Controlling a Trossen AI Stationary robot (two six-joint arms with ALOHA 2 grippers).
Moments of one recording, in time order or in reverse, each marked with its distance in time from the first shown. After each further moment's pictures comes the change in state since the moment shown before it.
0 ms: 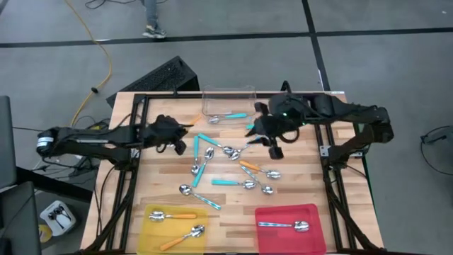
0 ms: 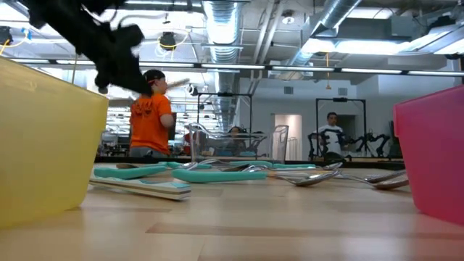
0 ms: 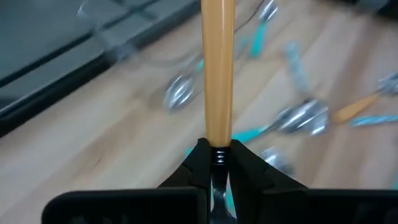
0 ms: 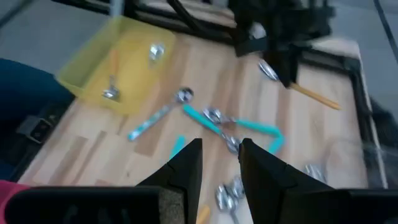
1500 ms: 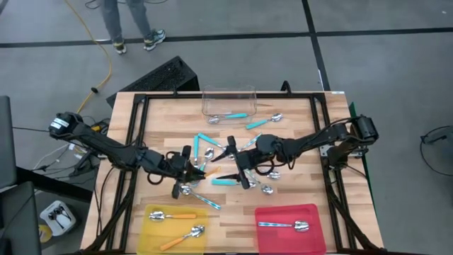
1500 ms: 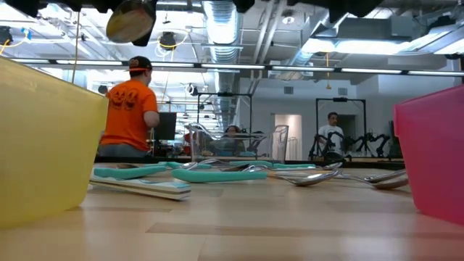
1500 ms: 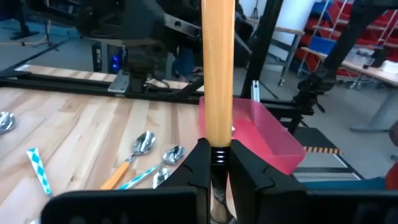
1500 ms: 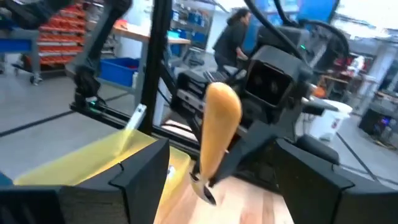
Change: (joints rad) left arm -0.477 0.236 -0.046 0.794 0.212 0.175; right arm 0.145 0.233 -0.623 1.526 -0.073 0.024
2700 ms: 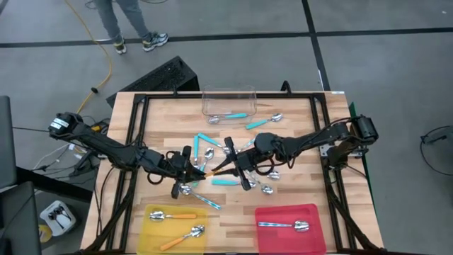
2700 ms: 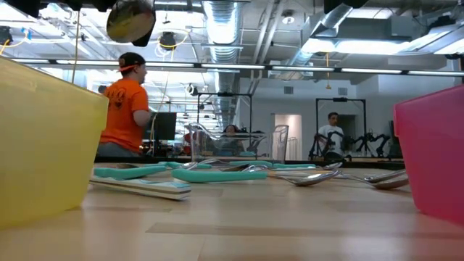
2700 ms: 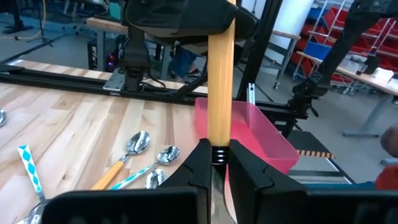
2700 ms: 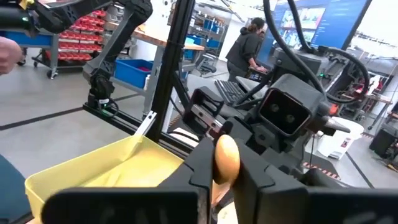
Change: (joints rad) left arm 0.010 0.000 0.000 0.005 0.012 -0.033; right arm -0.007 0.002 0.057 -0.057 -0.050 -0.065
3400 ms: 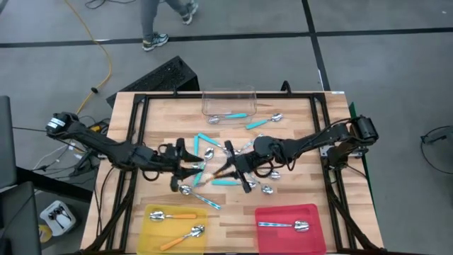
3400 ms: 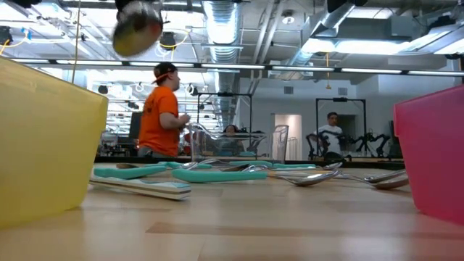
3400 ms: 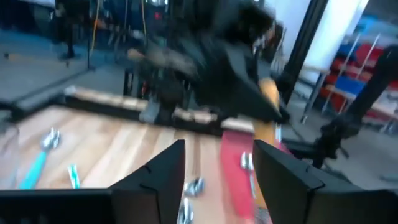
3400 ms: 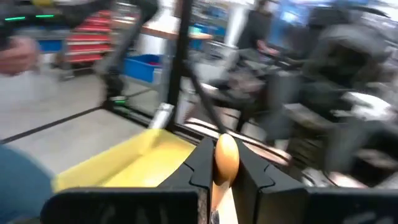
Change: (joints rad) left arm 0.000 -0.125 0.000 -0.005 -0.162 0.007; right arm 0.046 0.001 -0.001 -0.046 -0.034 0.070
